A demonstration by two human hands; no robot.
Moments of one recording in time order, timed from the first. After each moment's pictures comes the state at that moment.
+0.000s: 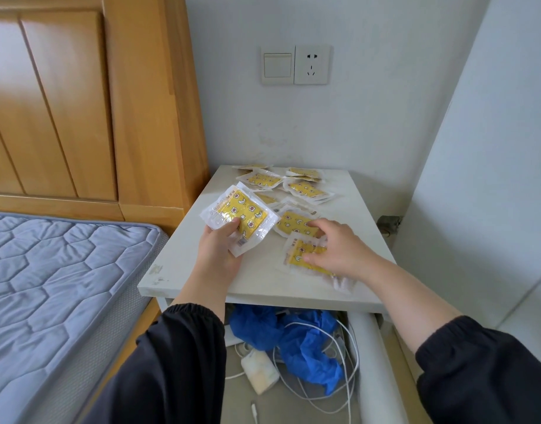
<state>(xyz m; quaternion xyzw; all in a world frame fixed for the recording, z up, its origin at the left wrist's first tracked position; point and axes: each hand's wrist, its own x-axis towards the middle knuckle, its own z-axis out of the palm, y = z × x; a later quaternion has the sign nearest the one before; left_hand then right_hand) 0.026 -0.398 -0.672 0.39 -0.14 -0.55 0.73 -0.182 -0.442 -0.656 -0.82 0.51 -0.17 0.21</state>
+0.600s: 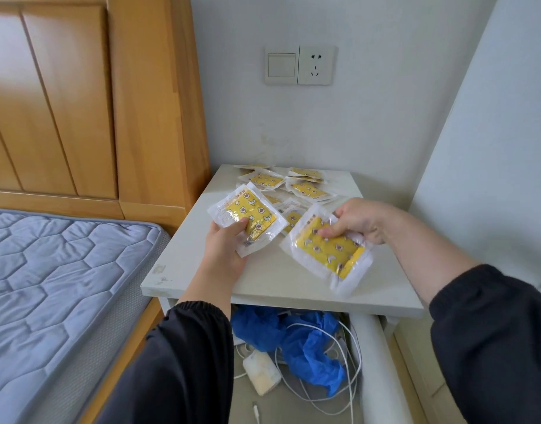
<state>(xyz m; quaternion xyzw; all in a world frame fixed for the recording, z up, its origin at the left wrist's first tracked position) 0.025 -0.400 -0.668 0.40 -0.14 -0.56 0.71 -0.184 -0.467 -0.597 -0.63 0.56 -0.14 0.52</state>
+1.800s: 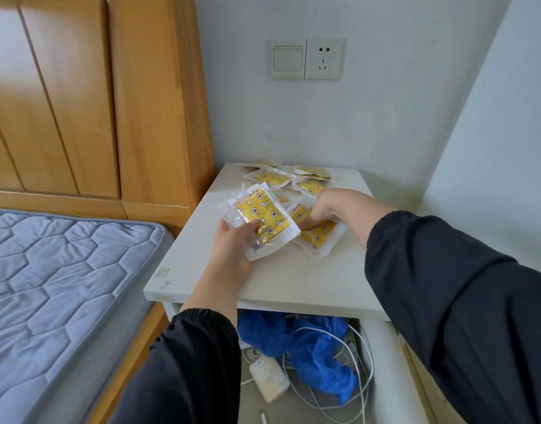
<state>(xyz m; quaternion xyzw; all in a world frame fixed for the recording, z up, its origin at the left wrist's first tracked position) 0.024 -0.404 -0.668 0.43 -0.17 -0.54 0.70 -0.113 -0.504 -0.599 -0.76 0.62 0.09 0.16</state>
